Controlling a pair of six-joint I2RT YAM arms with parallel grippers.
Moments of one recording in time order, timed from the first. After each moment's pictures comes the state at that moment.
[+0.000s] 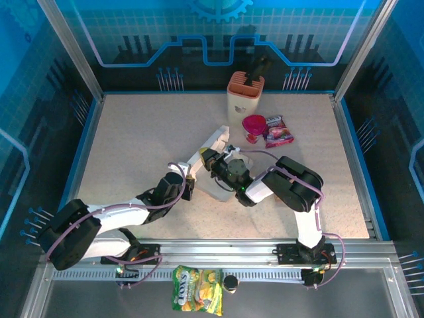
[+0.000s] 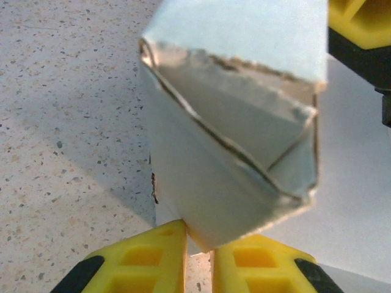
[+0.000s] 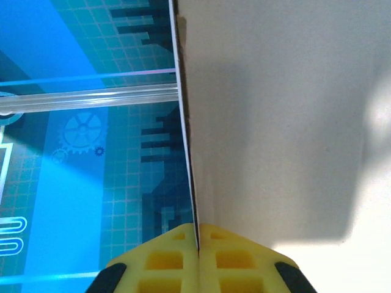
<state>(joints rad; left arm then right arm) -0.69 1.25 0.33 0.32 -0.24 -0.38 0.82 1.99 0.73 1.26 0.09 1.62</state>
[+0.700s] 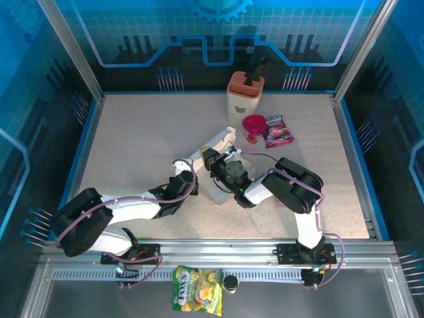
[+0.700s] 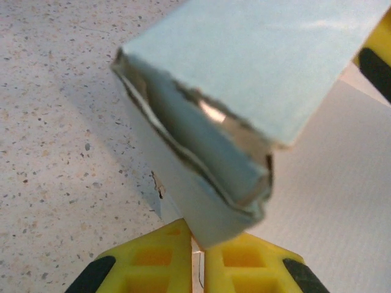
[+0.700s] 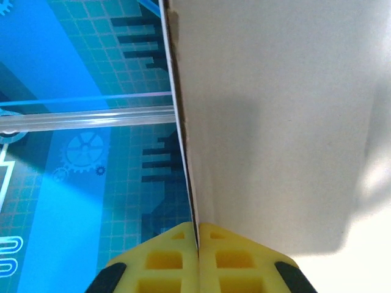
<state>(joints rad) -0.79 1.39 0.48 0.21 -0.51 -0.58 0.85 1.98 0.73 1.25 0.22 1.61</state>
